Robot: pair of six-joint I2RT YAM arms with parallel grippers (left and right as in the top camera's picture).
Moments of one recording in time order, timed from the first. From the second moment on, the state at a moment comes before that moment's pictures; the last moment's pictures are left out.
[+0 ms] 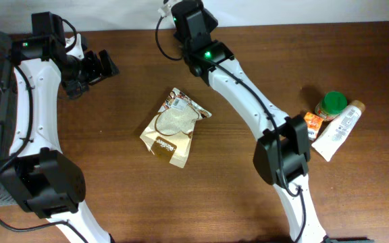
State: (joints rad) left arm 0.14 2.00 1.98 -1.21 0.32 -0.23; right arm 0.53 2.37 2.24 -0.28 0.54 -0.66
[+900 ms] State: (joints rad) left arm 0.14 2.00 1.98 -1.21 0.32 -0.23; right arm 0.45 2.51 2.24 -0.03 0.47 -1.00
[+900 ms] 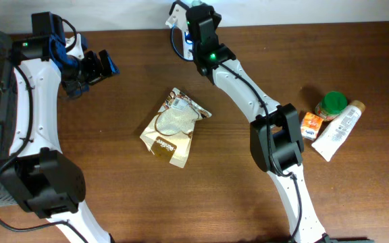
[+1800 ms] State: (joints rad) left arm 0.14 2.00 1.98 -1.21 0.32 -0.23; right arm 0.45 1.99 2.24 -0.91 0.34 -0.10
